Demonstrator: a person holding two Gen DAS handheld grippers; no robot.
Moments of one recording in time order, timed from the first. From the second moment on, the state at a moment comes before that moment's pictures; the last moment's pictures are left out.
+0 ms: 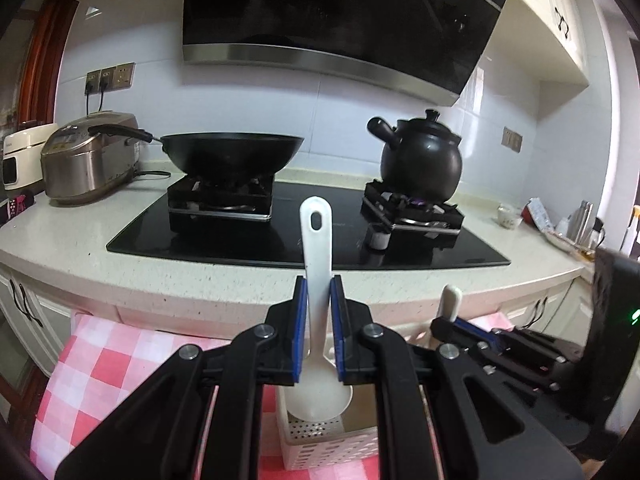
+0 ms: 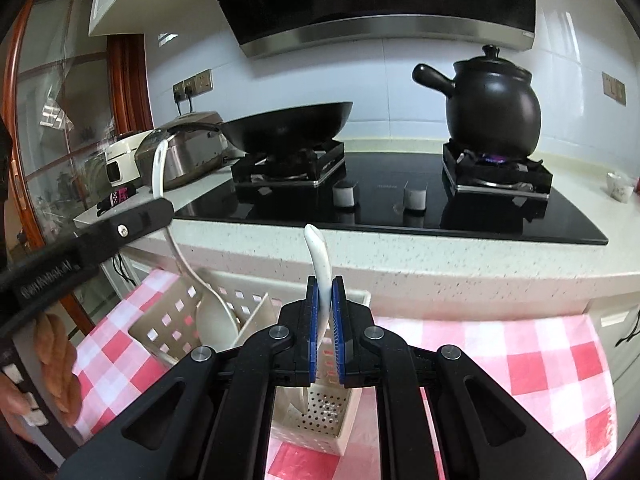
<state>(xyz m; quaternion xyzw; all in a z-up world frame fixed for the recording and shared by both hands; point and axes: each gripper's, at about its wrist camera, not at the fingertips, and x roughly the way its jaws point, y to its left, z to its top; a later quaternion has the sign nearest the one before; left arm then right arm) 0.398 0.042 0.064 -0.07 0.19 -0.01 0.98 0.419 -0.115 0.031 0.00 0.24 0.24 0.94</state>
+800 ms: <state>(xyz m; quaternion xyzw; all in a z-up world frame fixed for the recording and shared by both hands) 0.343 0.050 0.037 -0.04 0.18 0.03 0.98 0.381 -0.132 0.038 0.01 0.22 0.22 0.95</state>
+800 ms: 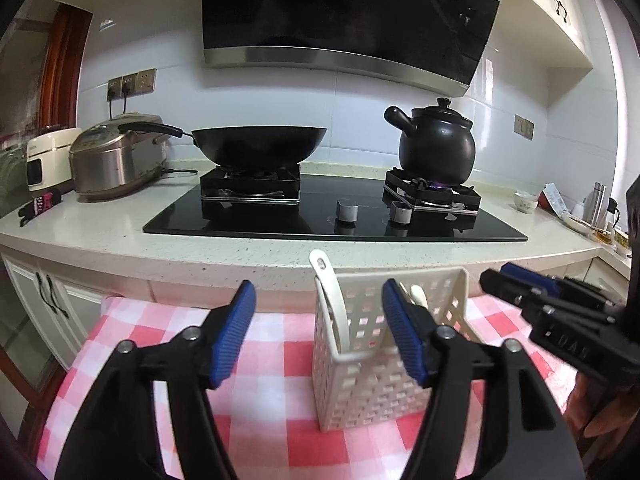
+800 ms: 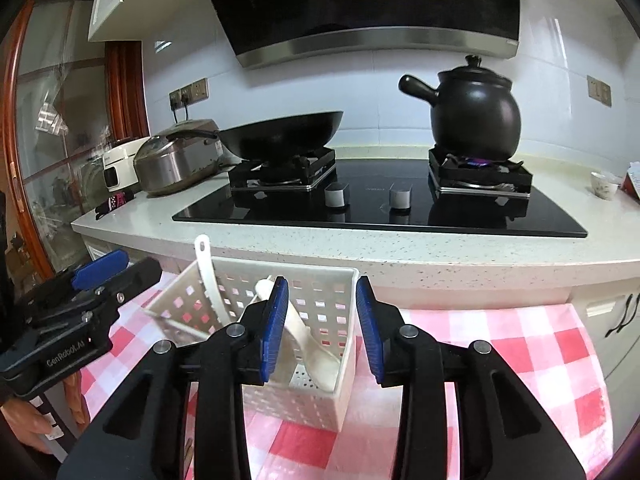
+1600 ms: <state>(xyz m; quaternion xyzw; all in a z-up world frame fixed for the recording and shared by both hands) 0.203 0.047 -0.022 -0.07 0.26 0.03 0.96 0.241 -0.178 -0.012 0.01 0.29 0.22 0.93</state>
